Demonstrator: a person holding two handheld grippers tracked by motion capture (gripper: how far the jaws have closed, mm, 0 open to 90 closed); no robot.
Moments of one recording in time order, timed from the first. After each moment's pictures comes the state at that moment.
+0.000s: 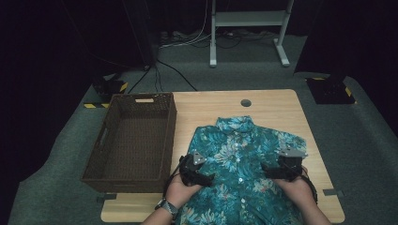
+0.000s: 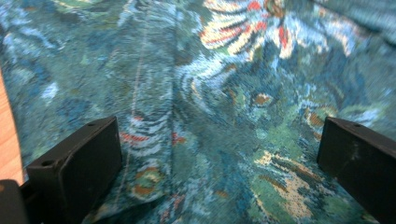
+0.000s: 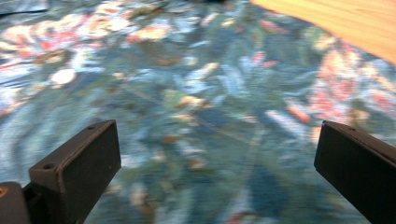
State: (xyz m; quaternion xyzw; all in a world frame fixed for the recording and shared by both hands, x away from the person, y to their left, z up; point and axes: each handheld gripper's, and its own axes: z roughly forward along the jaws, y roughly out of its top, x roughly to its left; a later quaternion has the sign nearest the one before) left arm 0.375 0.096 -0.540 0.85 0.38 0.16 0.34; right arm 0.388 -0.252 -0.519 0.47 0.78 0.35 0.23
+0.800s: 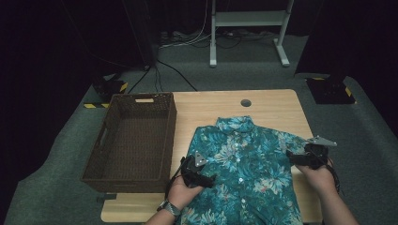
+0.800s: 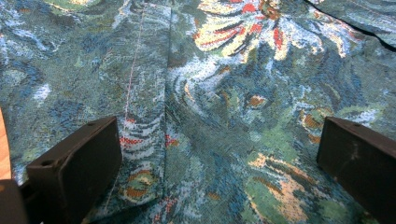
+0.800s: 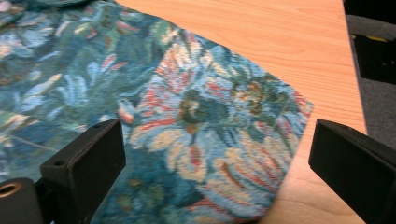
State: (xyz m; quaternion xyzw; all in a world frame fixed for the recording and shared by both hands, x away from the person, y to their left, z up) left arm 0.372 0.095 -0.542 0.84 0.38 0.16 0.34; right arm 0.426 -0.337 -0.518 0.54 0.73 0.33 0.25
